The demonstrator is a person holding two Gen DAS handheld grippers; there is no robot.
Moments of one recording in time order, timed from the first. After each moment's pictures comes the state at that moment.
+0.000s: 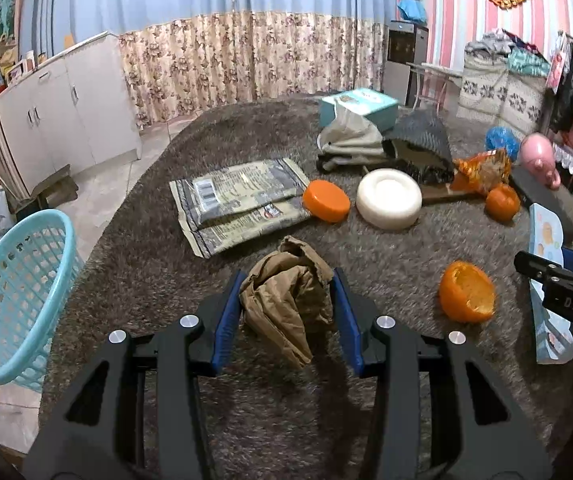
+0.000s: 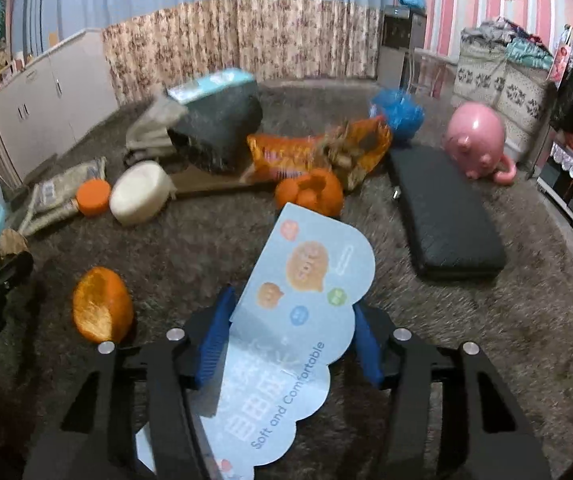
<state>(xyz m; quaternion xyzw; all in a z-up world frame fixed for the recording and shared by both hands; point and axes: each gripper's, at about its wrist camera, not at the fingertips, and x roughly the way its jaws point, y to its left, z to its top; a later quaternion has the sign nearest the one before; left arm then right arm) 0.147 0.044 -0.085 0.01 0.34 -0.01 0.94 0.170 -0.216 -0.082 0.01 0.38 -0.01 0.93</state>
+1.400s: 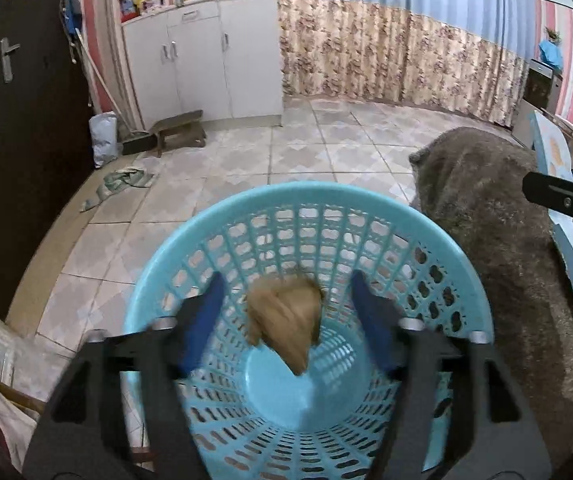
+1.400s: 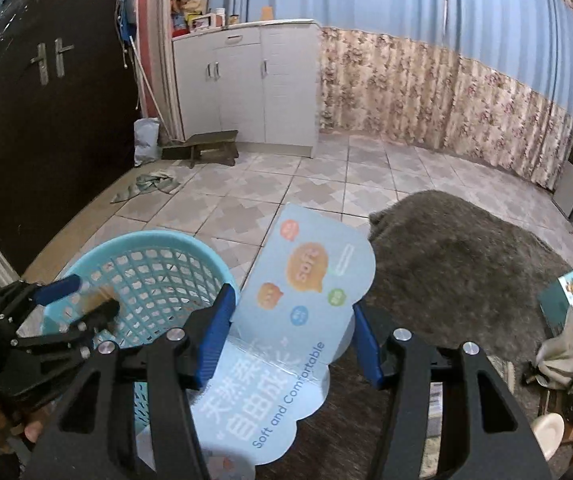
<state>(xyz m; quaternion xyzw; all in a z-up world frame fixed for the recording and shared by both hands) 0.146 0.347 -0.086 -0.06 0.35 0.21 0.91 0.259 0.177 -0.028 -0.11 0.31 0.30 0.89</state>
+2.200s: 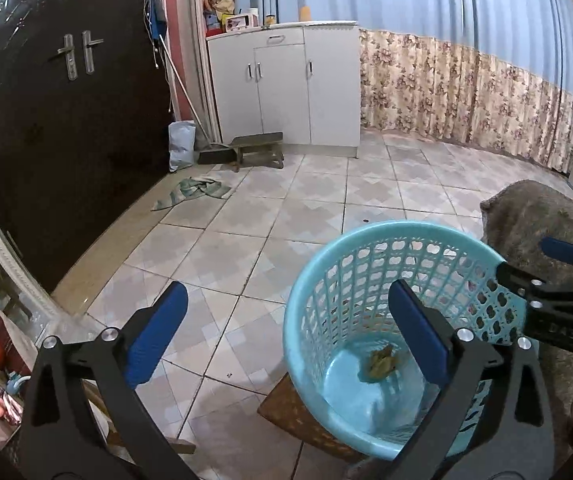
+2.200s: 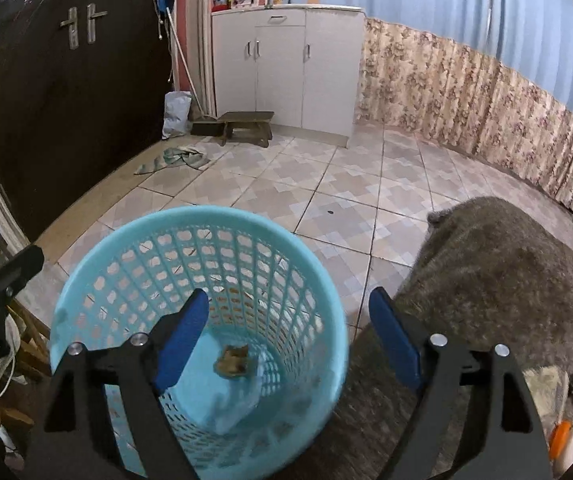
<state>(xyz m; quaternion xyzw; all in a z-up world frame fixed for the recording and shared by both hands) 0.071 0.388 -0.045 -0.07 0.30 0.33 0.89 0.229 0.229 -0.044 -0.15 0.33 0.34 0.87</state>
